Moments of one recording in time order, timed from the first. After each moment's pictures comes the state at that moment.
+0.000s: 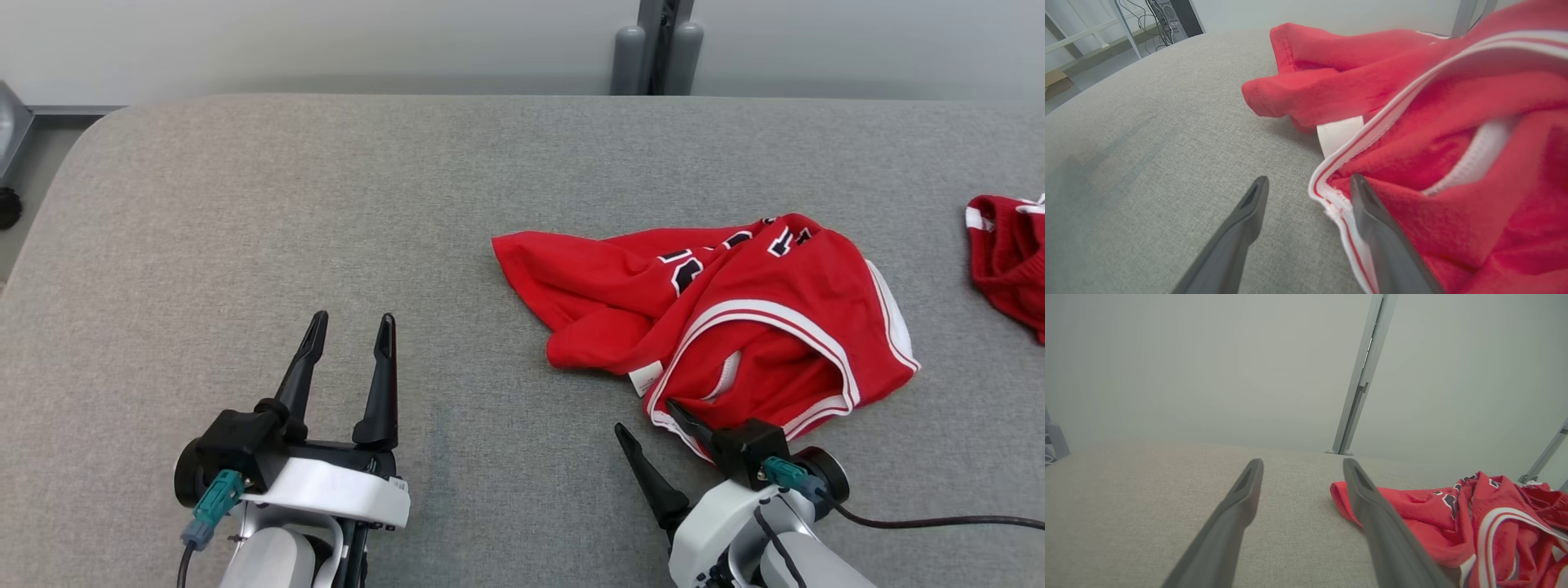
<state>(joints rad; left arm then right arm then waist) -0.15 0.05 -0.22 0.15 -0.33 0.01 -0.26 -0.37 -0.09 0.62 0.65 0.37 0.13 -0.26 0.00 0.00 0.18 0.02</state>
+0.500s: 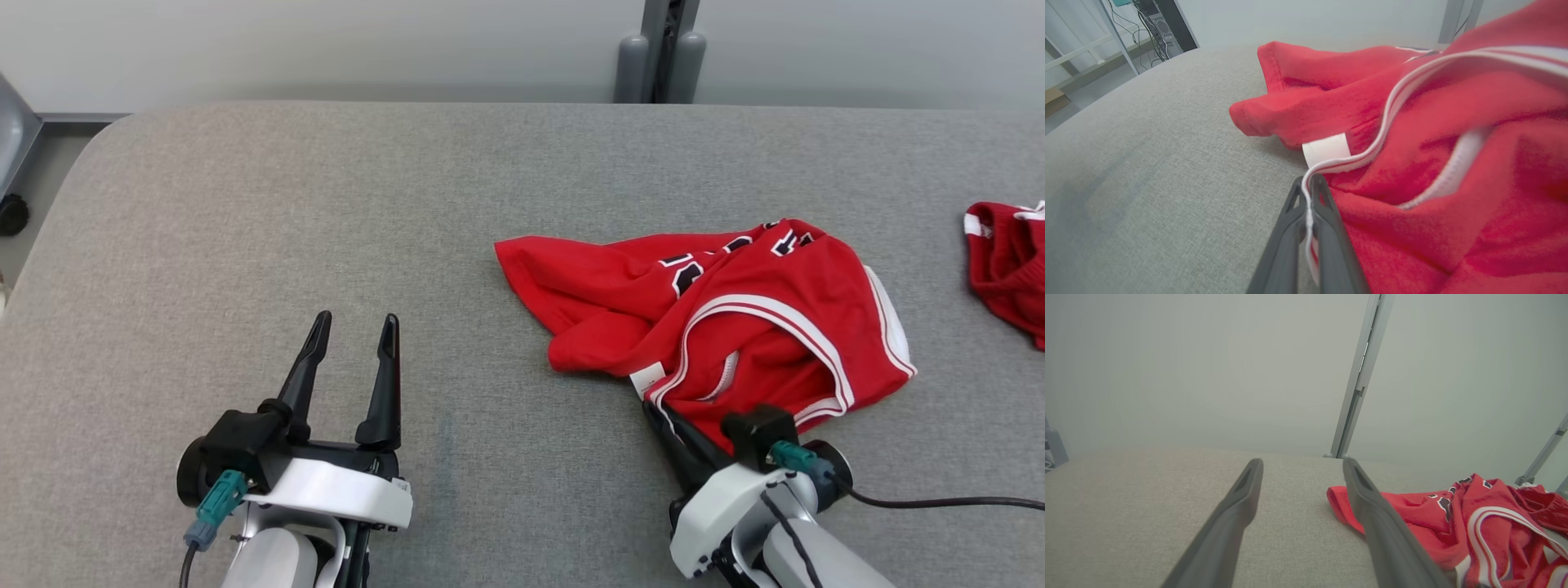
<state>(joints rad) -0.15 0.05 -0.23 0.15 -0.32 0.01 -0.26 -0.40 -0.08 0.61 0.70 0.42 0.13 -0.26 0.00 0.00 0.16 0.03</state>
